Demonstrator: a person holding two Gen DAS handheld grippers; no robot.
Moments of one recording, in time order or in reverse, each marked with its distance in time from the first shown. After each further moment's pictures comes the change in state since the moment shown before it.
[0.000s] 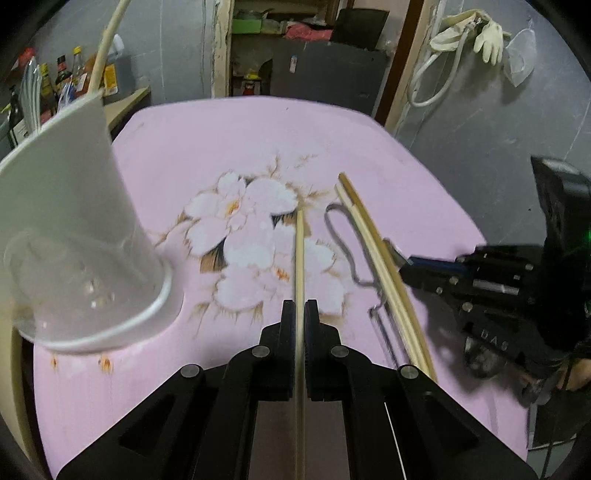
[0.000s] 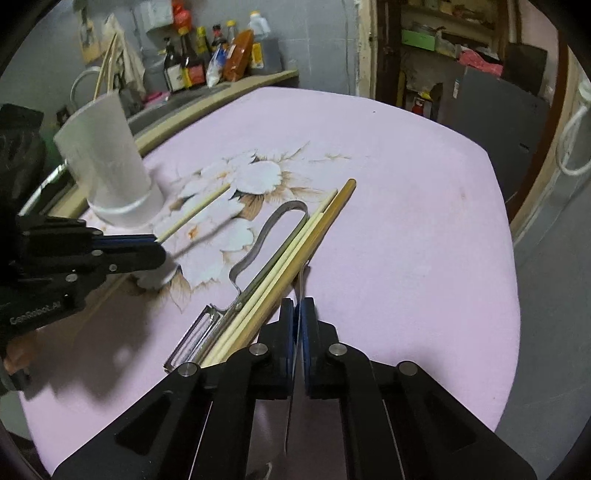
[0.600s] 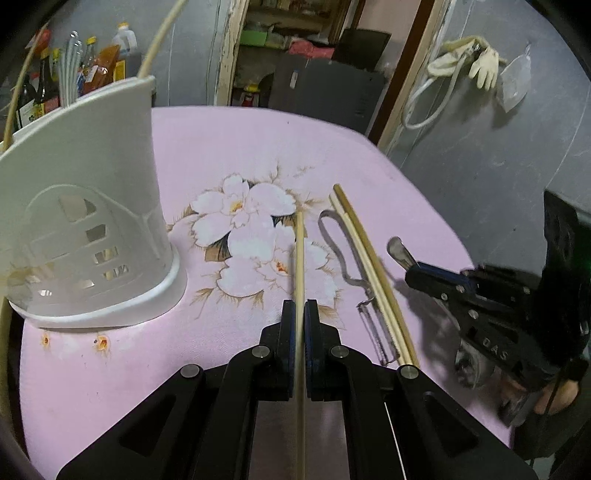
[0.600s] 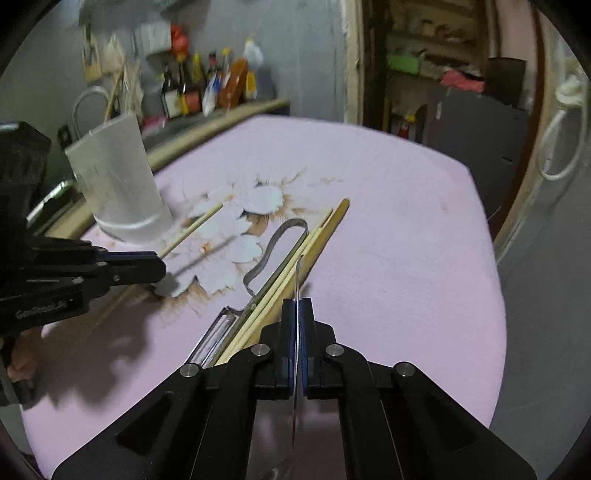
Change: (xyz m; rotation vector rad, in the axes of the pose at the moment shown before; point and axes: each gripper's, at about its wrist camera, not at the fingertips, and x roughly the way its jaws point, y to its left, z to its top) left arm -0.027 0.012 -0.024 -0.052 -0.106 -0.080; right arm -0.030 0.006 -0.027 0.057 -0.166 -0.036
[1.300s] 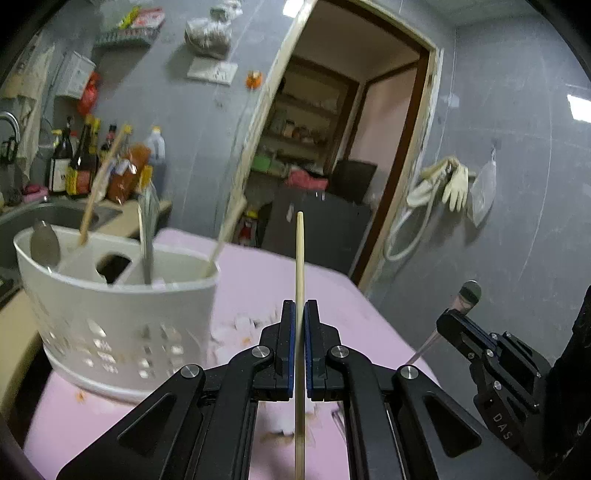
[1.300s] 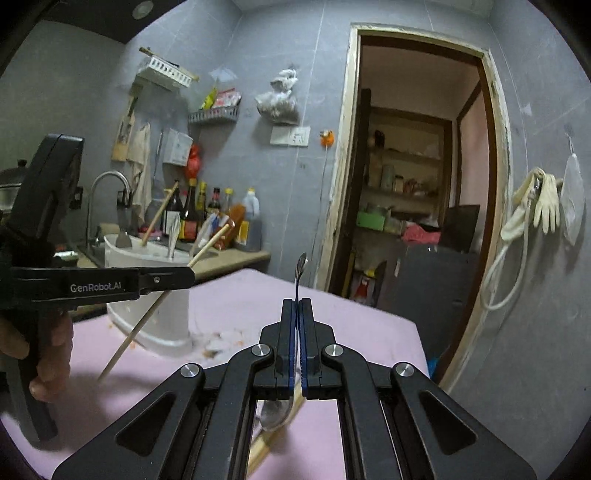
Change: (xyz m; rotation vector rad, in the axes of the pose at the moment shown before) left arm -0.086 0.011 -0.001 -0.055 -0.558 -0.050; right arm -0.080 0.070 0.004 -0.167 -0.616 -0.195
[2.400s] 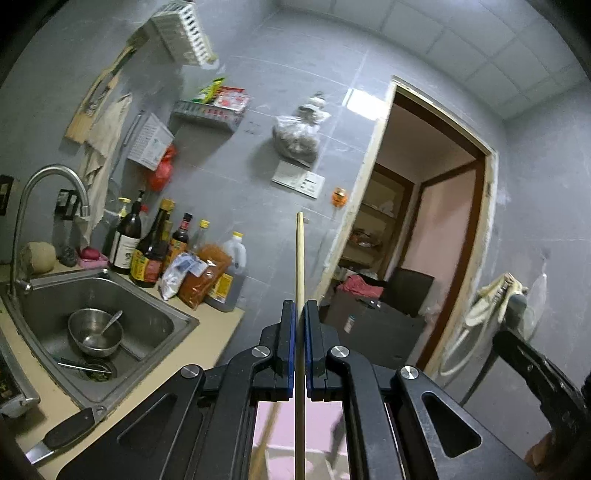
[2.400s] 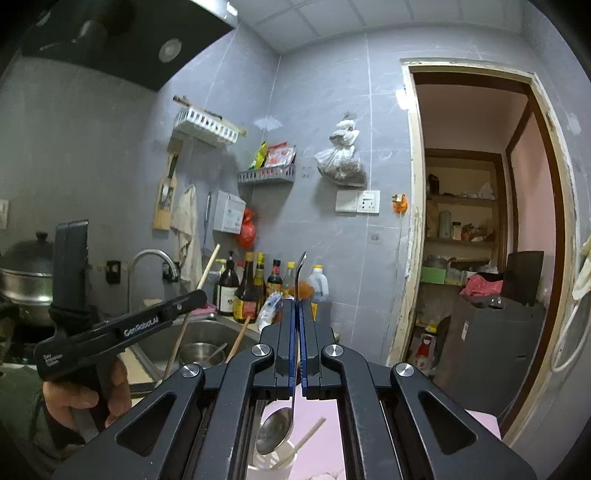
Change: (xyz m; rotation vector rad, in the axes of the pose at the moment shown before) left arm -0.046 0.168 0.115 -0.117 -0.371 0.173; right arm 0.082 0.085 0.137 0.018 -0.173 0.208
